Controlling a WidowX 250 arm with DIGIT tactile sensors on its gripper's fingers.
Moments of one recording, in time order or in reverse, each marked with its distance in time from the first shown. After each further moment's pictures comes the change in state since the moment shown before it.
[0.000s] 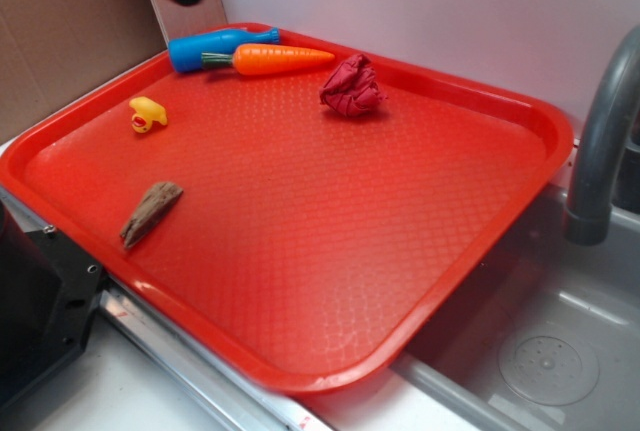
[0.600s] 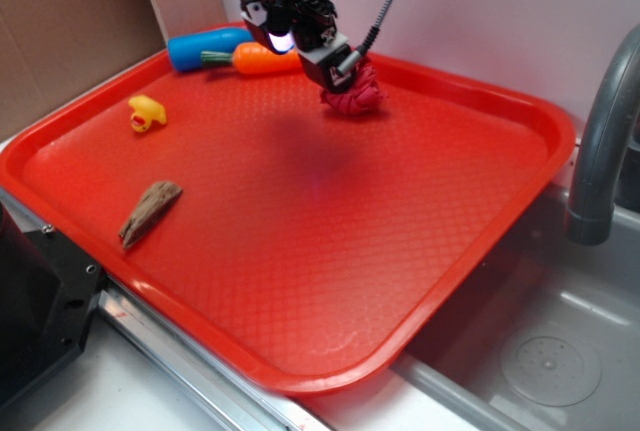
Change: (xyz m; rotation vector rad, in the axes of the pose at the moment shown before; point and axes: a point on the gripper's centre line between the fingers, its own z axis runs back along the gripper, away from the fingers) arm 0.057 -0.001 -0.108 0.016 -0.029 -0.097
